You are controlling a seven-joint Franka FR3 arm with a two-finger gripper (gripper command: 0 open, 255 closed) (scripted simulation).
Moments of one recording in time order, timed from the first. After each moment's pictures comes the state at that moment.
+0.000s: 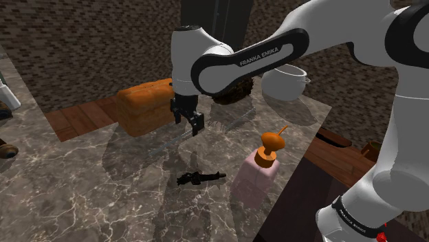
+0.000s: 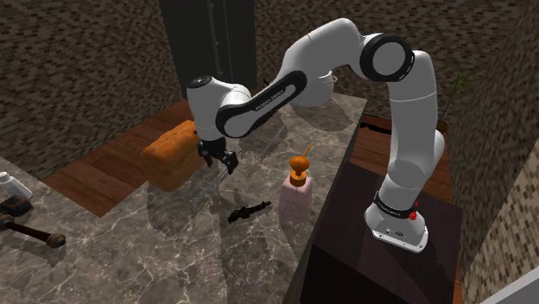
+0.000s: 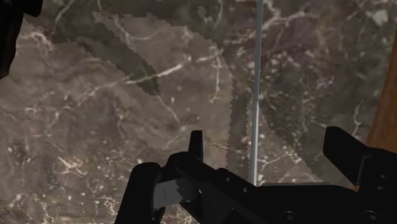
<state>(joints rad) -0.11 0.42 0.69 -1.80 -0.36 2.08 2.15</state>
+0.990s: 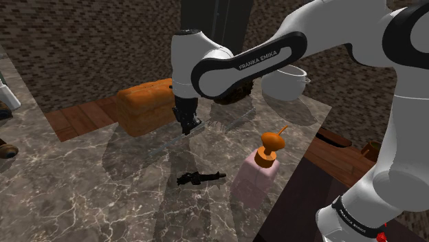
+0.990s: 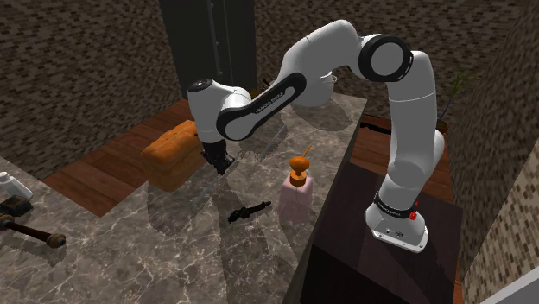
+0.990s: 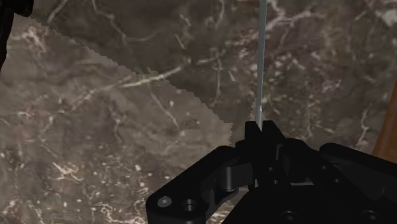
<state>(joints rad) -0.10 0.43 0.69 -1.81 -0.37 2.09 2.16</state>
